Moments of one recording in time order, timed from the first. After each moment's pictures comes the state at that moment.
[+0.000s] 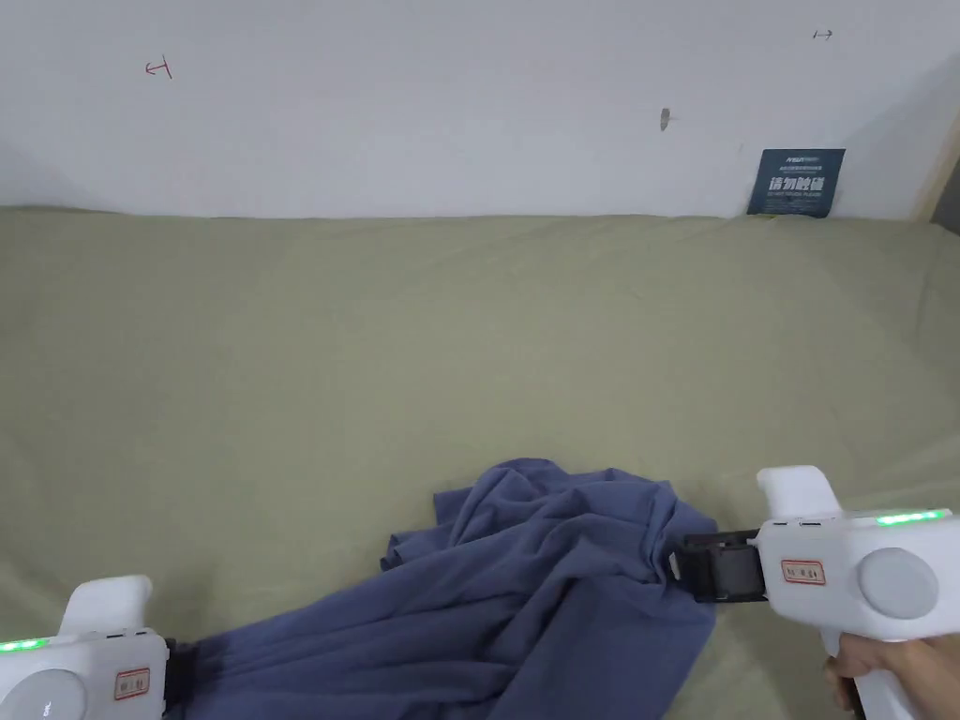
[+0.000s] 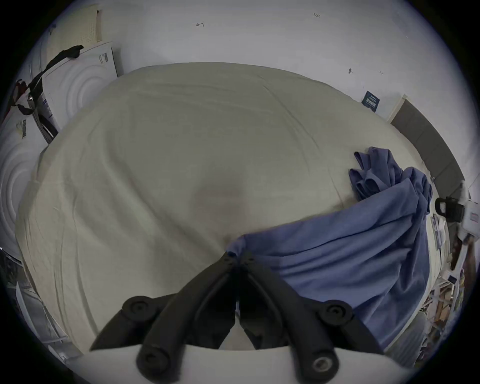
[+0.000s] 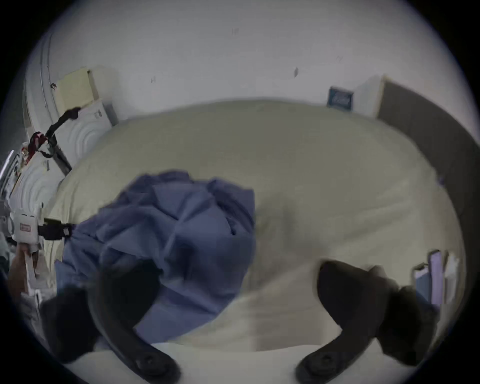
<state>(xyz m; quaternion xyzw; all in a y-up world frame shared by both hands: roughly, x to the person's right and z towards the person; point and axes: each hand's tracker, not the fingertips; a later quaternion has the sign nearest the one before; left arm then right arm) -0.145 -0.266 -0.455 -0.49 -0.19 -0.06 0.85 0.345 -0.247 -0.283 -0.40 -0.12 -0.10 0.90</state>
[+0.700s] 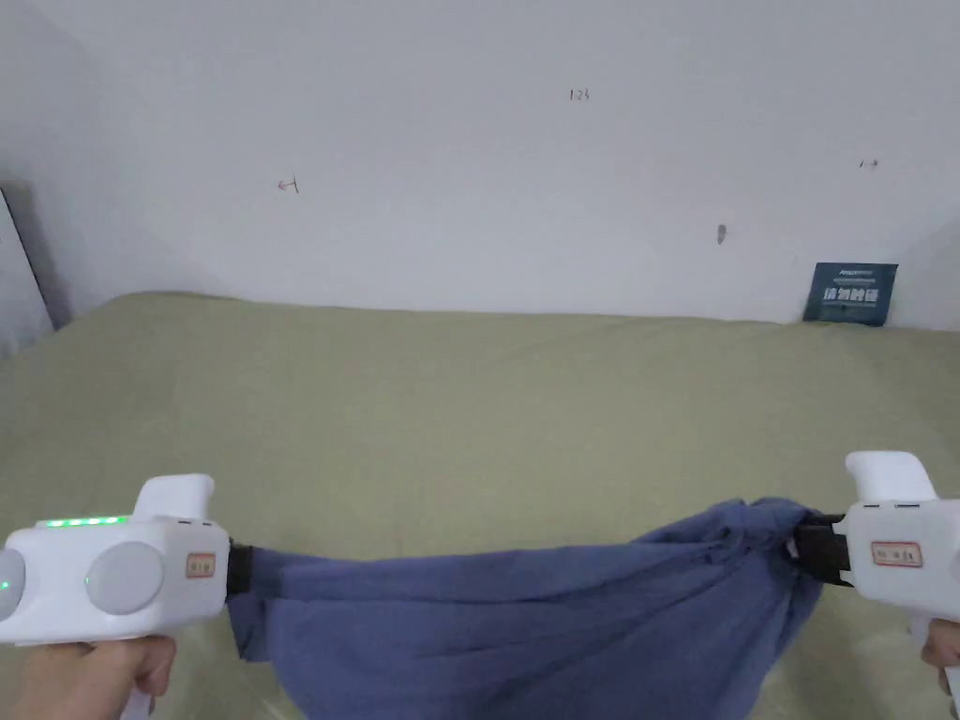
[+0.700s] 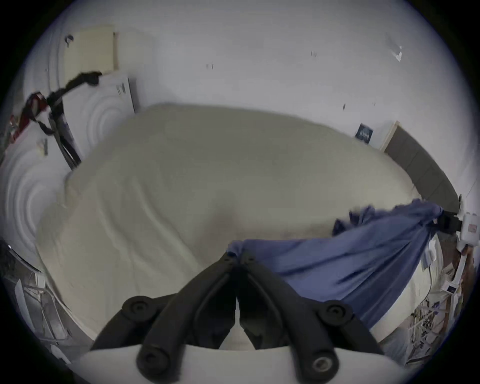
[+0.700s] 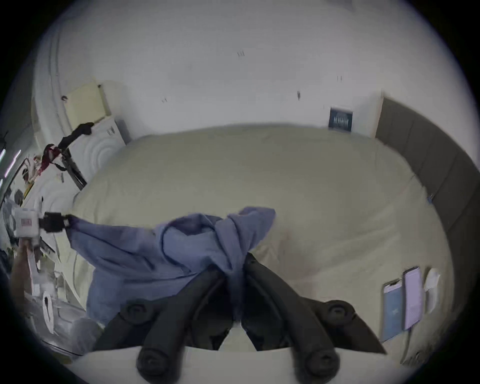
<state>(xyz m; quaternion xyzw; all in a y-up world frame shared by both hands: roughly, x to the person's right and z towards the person) -0.182 -0.130 -0.450 -0.38 -0.17 -0.03 0.91 0.322 -0.111 -0.227 -0.33 -0.10 -0.08 0.94</state>
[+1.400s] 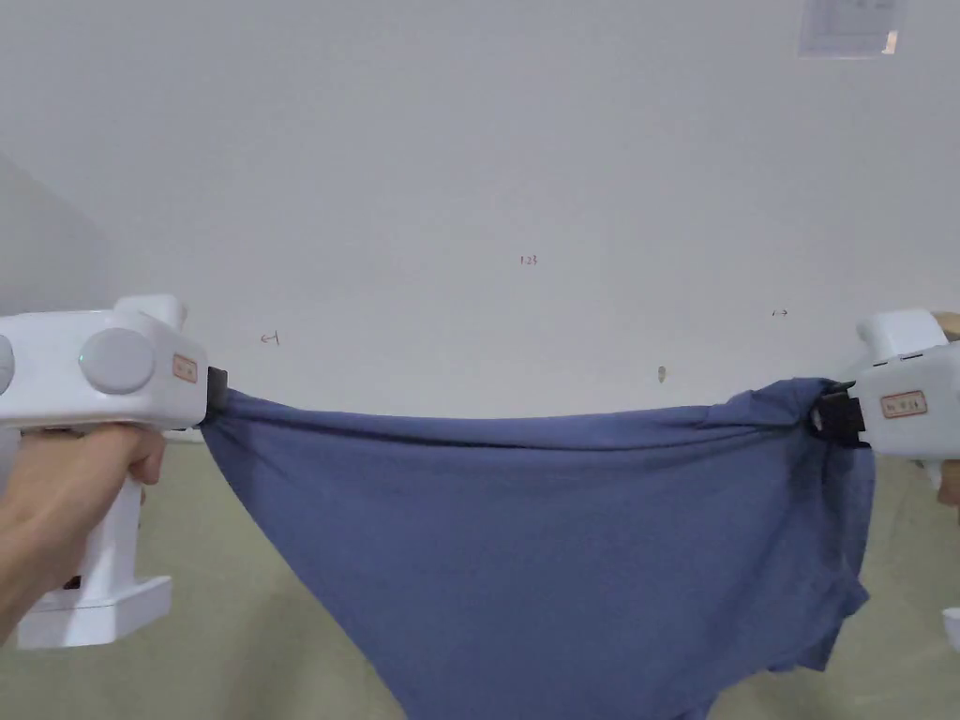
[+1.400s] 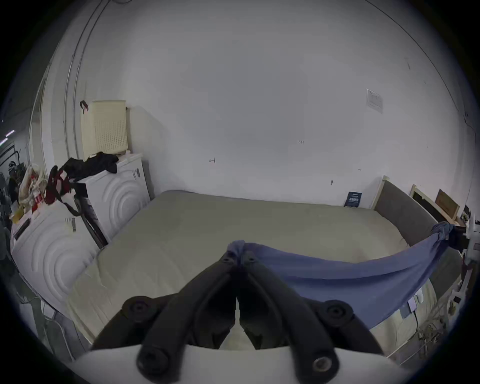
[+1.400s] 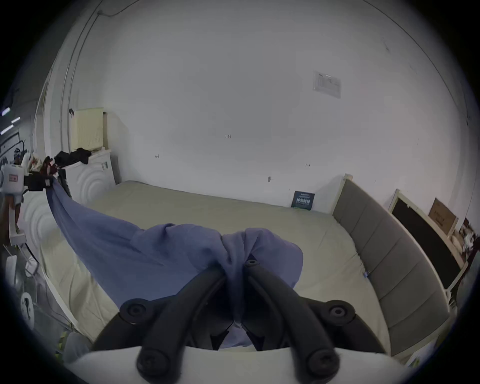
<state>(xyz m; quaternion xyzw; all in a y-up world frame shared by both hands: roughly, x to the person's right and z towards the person) -0.145 0.096 -0.452 -0.23 -0.17 -0.02 0.96 0.339 0.088 -0.196 -0.22 -0.17 0.01 0.96</state>
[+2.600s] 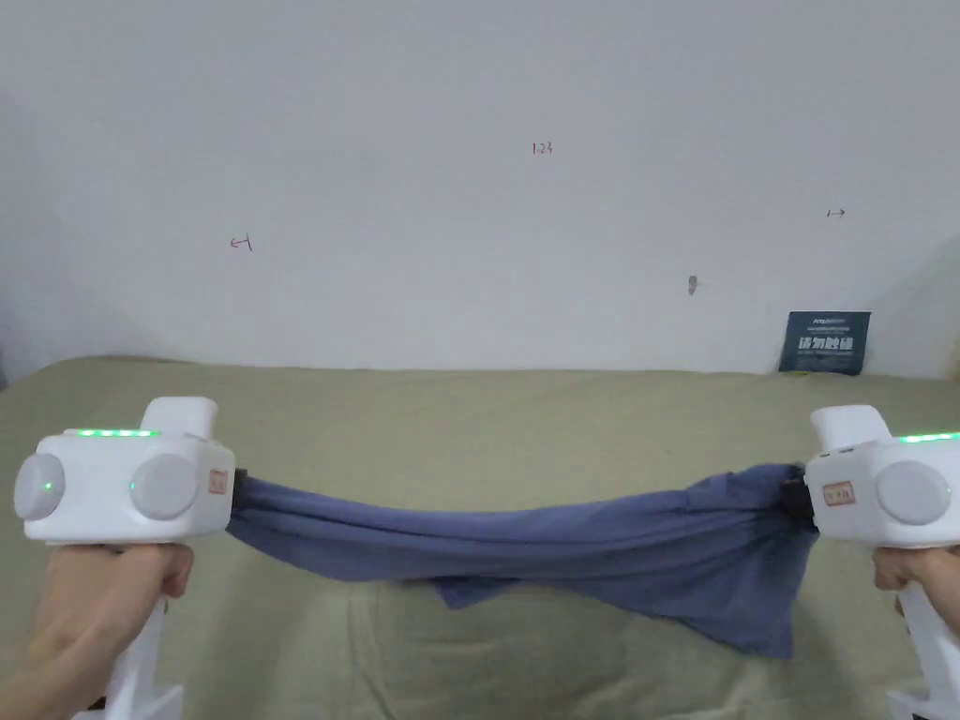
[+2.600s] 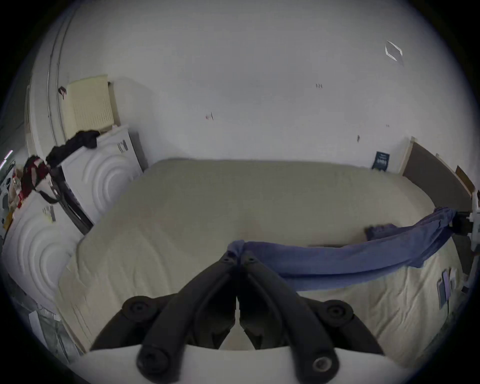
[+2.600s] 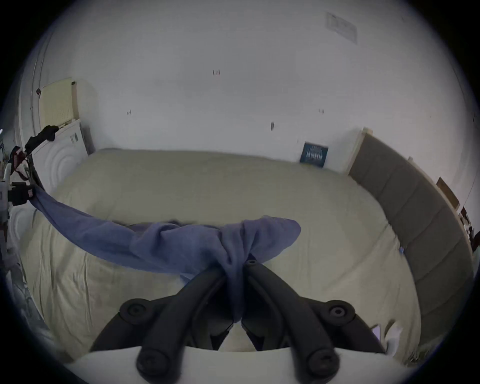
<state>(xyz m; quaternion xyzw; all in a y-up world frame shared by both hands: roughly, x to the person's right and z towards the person) -0.084 -0.101 -0.553 -0.32 -0.14 -0.08 0.93 0.393 -0.111 -0.334 -0.34 -0.19 -0.03 0.92</state>
